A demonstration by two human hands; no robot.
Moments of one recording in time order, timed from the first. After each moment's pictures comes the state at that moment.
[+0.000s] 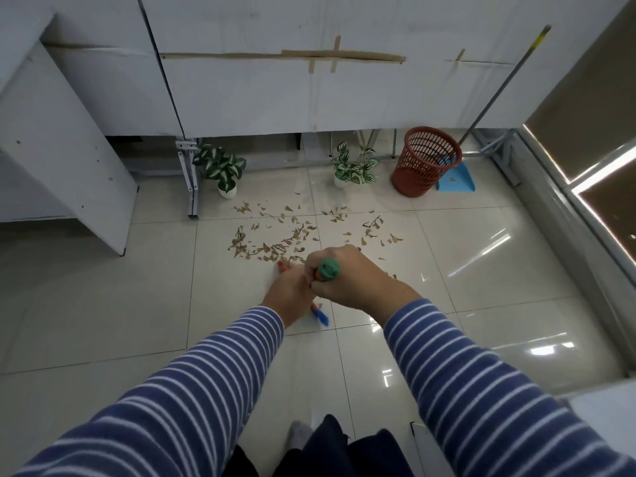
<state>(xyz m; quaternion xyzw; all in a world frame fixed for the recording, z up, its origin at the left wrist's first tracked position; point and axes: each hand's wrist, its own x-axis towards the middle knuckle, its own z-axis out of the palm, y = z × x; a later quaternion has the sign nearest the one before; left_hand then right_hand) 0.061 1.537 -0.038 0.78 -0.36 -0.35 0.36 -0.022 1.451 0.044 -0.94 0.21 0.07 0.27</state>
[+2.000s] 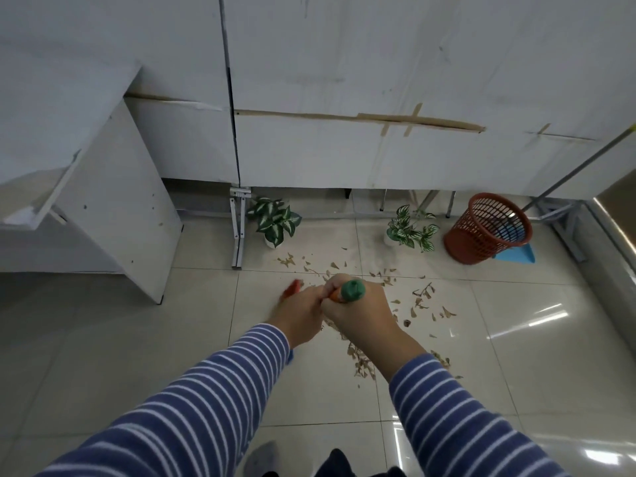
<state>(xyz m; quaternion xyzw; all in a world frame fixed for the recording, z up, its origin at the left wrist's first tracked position) 0.345 1.486 -0.022 0.81 -0.42 -0.34 0.23 0.259 1.418 0.048 -0.86 0.36 0.00 0.36</state>
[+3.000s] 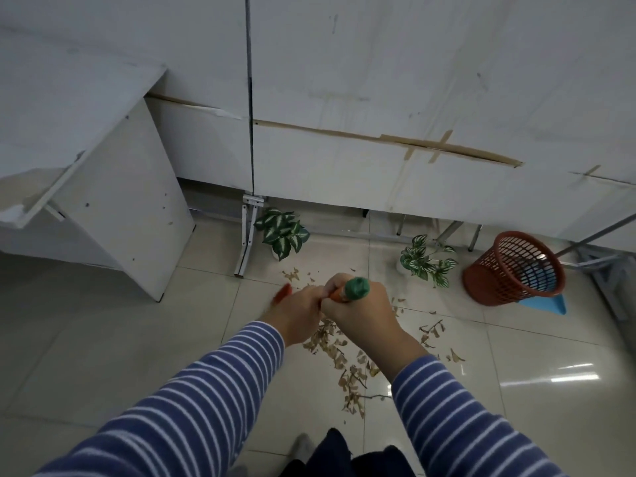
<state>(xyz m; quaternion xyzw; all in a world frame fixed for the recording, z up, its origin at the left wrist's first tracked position) 0.375 1.402 -0.015 0.84 -0.37 -0.34 0.23 0.293 1.319 0.049 -0.87 0.30 0.01 0.39</state>
